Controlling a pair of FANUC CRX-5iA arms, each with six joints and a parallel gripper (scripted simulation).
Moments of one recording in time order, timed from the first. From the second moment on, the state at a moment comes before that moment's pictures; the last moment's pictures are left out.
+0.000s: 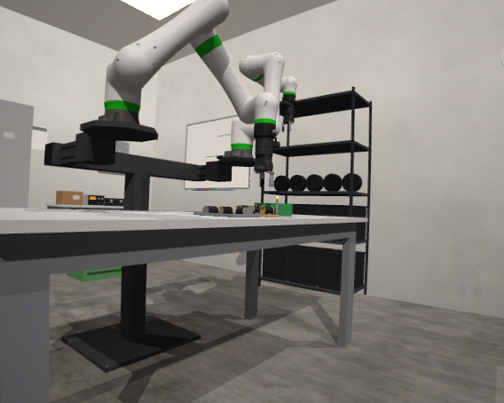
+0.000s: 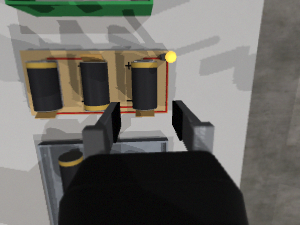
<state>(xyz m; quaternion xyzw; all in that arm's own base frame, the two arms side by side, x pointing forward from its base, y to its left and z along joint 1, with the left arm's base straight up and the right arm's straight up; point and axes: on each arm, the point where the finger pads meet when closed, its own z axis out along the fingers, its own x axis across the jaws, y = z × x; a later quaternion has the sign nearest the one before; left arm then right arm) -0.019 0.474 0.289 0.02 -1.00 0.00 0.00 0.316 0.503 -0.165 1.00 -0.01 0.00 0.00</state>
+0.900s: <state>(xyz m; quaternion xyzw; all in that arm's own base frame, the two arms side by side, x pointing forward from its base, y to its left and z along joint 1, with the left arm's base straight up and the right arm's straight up) -0.019 0.474 0.289 0.02 -1.00 0.00 0.00 0.316 0.503 -0.164 1.00 -0.01 0.00 0.00</state>
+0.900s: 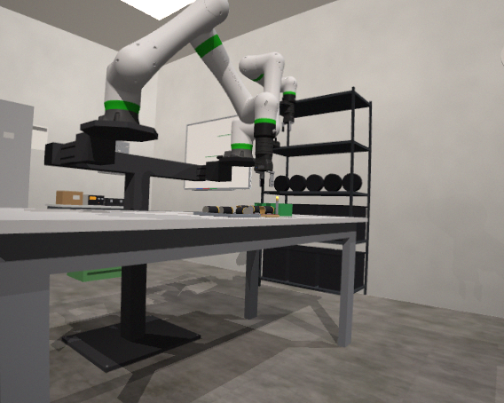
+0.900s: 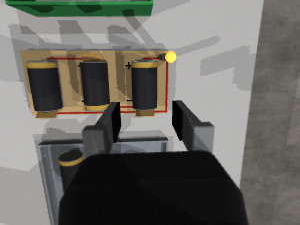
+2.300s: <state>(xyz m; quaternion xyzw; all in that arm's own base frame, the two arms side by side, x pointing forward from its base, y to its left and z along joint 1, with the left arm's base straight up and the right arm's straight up) -0.019 0.474 0.289 0.02 -1.00 0.00 0.00 0.187 0.519 -0.149 1.00 -0.01 0.00 0.00</state>
